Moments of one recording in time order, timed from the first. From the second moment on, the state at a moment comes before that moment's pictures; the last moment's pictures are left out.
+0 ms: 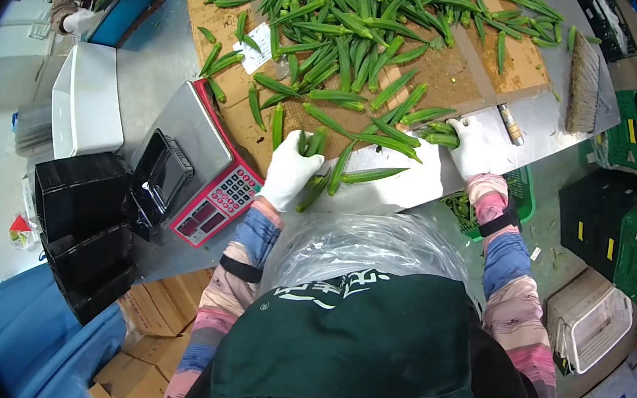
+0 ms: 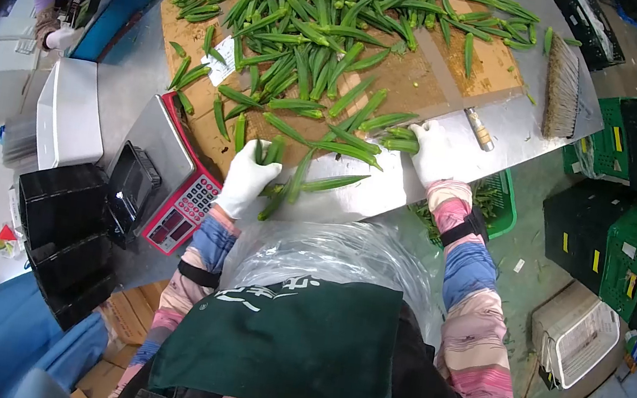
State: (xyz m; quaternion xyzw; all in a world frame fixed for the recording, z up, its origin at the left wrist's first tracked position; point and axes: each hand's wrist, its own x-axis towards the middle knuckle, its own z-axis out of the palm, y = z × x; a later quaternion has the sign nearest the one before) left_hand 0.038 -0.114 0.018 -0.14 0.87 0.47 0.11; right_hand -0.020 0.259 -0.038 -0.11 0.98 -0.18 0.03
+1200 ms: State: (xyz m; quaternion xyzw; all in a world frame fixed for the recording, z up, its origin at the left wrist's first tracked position) left_hand 0.056 -0.070 0.074 -0.19 0.48 0.85 0.14; right_hand 0.046 0.061 0.059 -0.17 0.85 -0.47 0.18
